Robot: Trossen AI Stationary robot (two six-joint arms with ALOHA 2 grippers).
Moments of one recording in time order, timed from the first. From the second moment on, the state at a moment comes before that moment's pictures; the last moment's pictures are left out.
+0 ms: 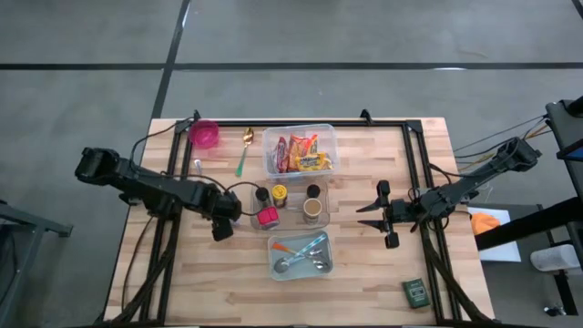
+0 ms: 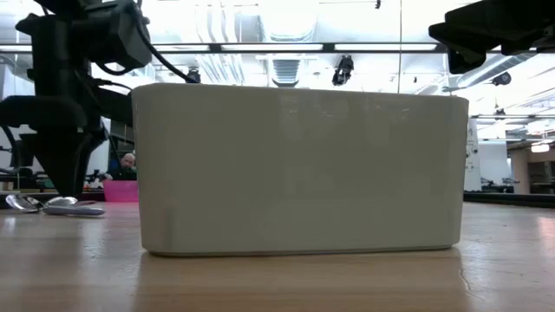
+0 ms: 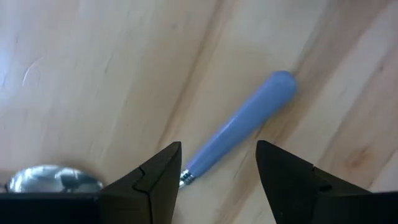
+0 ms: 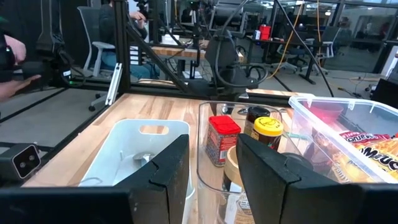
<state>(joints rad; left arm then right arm) -0.17 1.31 0.64 -0.83 -0.09 -0.59 0.49 0.71 0.20 0.44 0.42 0.00</state>
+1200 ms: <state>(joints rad) -0.14 1.35 0.55 -0.64 -0.03 -0.63 0.49 0.71 0.20 0.44 0.42 0.00</state>
